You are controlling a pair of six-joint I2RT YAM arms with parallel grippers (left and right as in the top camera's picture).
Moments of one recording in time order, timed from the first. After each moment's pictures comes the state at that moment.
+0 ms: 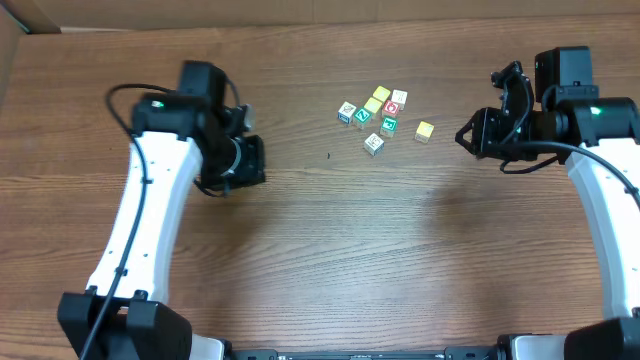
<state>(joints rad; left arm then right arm) -0.13 1.62 1.50 -1.32 0.29 -0.22 0.01 1.55 1.47 -1.09 -0.42 0.15</state>
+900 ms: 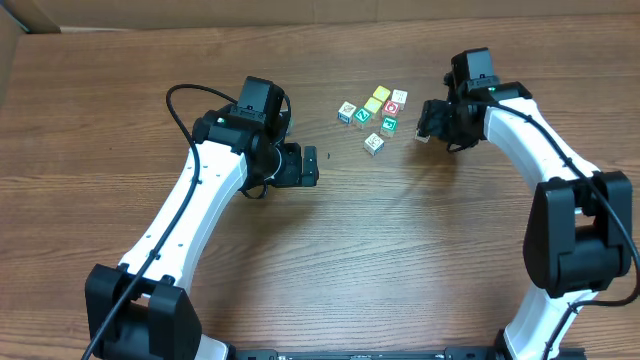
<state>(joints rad) -0.29 1.65 1.37 -1.05 0.16 -0.32 0.15 1.99 1.47 -0.69 -0.14 0.40</state>
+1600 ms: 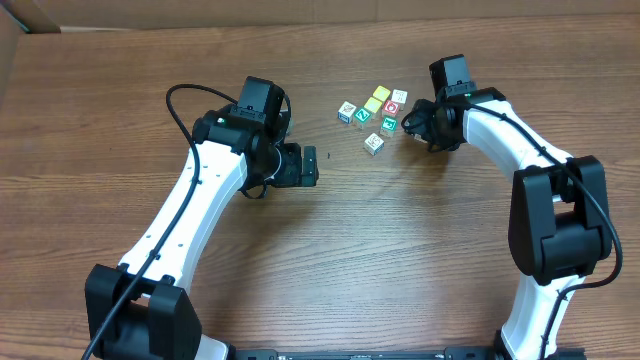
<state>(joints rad) -0.29 1.65 1.37 -1.05 0.16 -0.32 0.21 2.07 1.47 -0.59 -0.04 0.60</state>
